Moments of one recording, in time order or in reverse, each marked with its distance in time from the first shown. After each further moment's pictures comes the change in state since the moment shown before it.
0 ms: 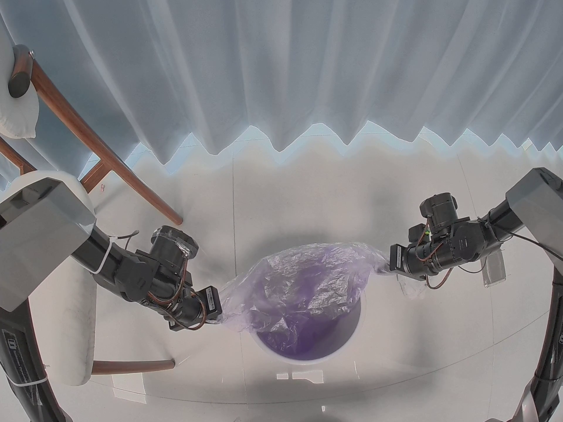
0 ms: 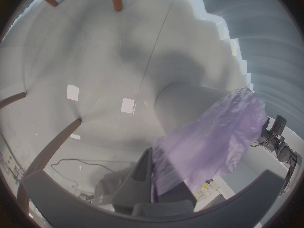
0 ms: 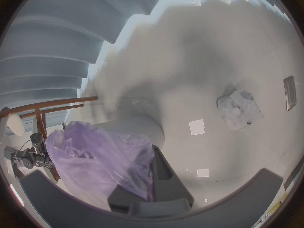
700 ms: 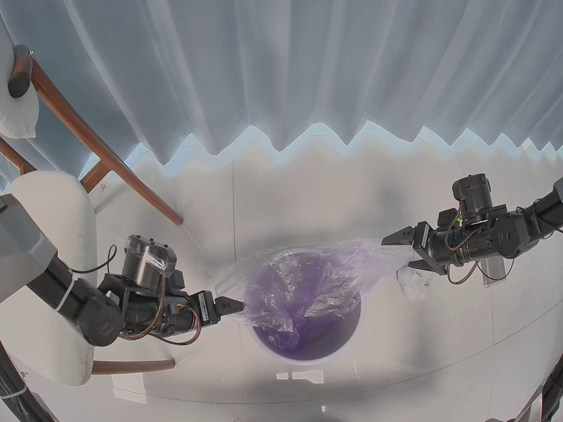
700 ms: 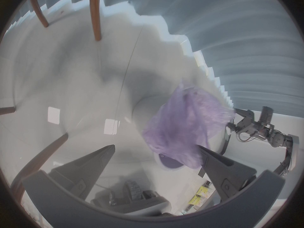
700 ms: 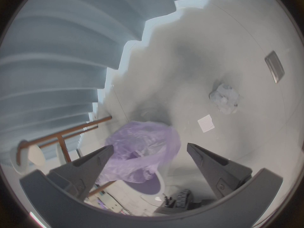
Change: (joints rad) left arm -0.067 -0.208 0.348 -0.441 0.004 0.002; right arm -0.007 -0.273 0.187 -0.051 0.002 0.264
